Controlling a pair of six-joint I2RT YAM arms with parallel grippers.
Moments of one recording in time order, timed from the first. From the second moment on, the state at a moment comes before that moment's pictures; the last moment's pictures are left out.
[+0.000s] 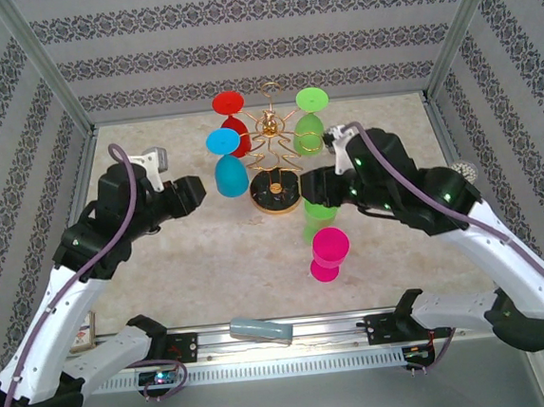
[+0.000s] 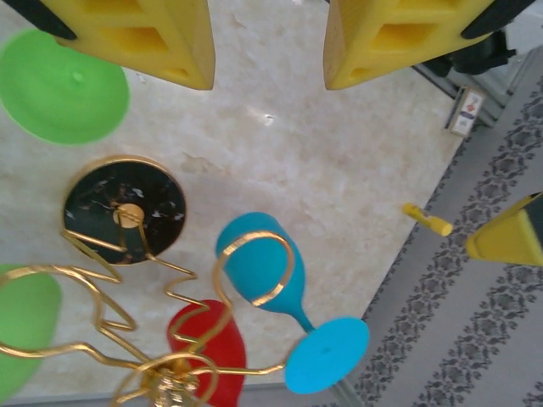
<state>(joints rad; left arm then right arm) -0.43 0.95 1.28 -0.85 0.09 -0.62 0.81 1.16 1.58 -1.00 0.00 0.56</state>
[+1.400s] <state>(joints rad) -0.14 1.17 1.39 -0.64 0.47 -0.72 0.06 1.56 1.60 -0.51 -0.62 0.78</state>
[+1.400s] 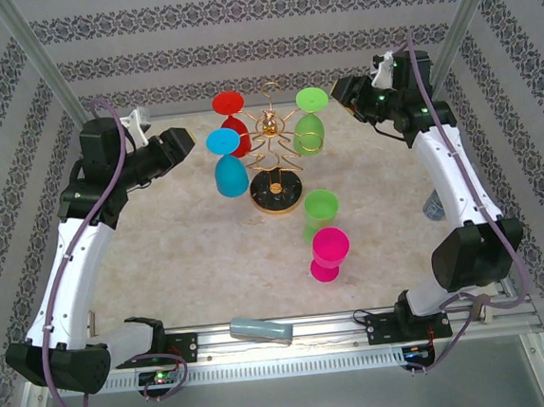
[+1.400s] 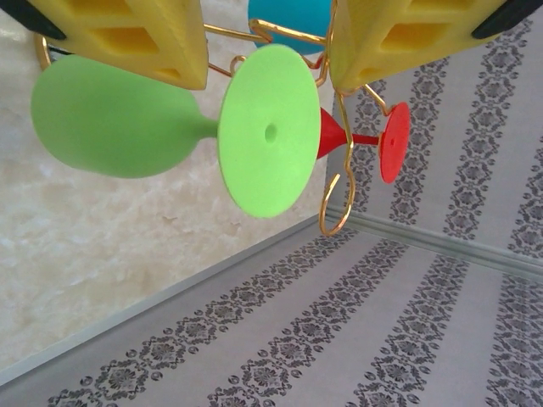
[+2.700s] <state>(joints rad) -0.11 1.13 1.33 -0.64 0.47 -0.72 0.09 1.66 1.60 -0.43 -0.62 0.83</state>
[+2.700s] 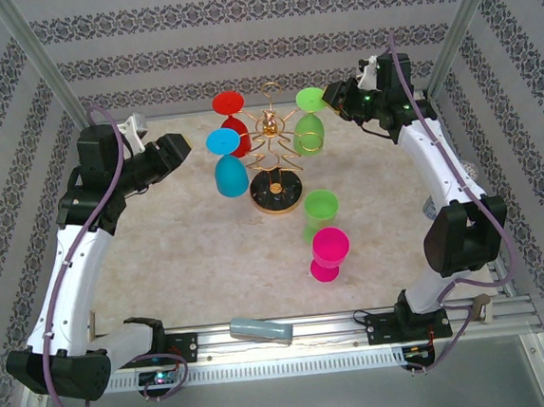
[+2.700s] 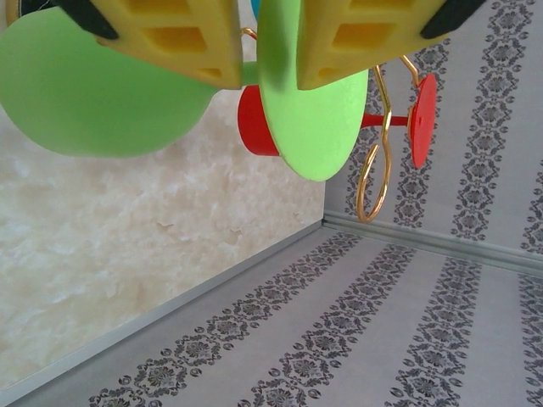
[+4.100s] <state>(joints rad) -0.10 1.11 1.30 -0.61 0.47 -0.72 0.10 1.63 1.55 -0.27 -0.75 1.03</state>
